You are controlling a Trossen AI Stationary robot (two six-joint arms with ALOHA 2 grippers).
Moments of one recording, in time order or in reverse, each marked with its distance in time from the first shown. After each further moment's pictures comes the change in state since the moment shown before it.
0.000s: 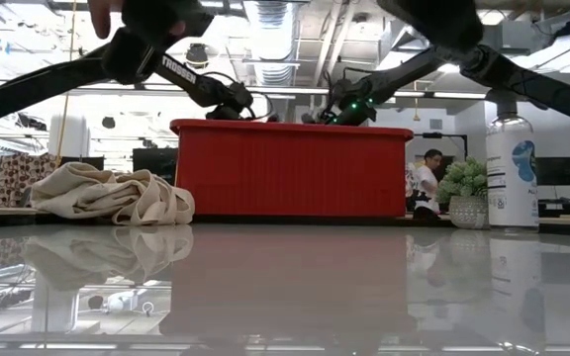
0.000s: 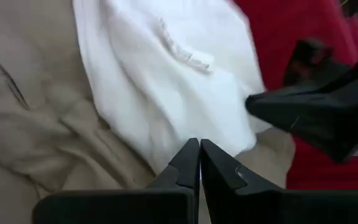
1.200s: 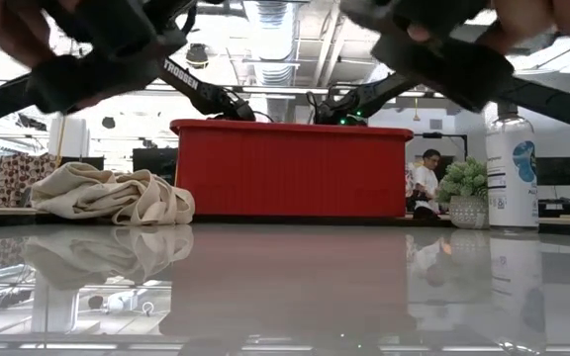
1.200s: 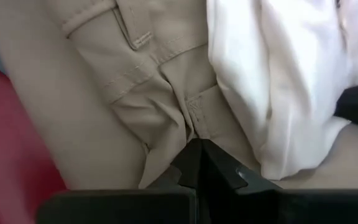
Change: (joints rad) left arm -0.004 0.000 -0.088 -0.189 -0.281 0.248; right arm 0.055 0.095 0.024 -0.186 0.113 -0.144
